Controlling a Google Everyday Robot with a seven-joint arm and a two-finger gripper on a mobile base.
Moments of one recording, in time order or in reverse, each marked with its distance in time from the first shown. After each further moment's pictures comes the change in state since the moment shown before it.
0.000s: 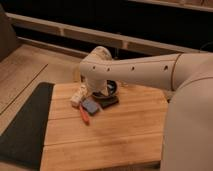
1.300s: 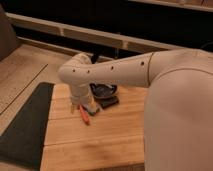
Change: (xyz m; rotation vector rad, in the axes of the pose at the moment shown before) arm 0.077 0.072 0.008 0.023 0.268 0.085
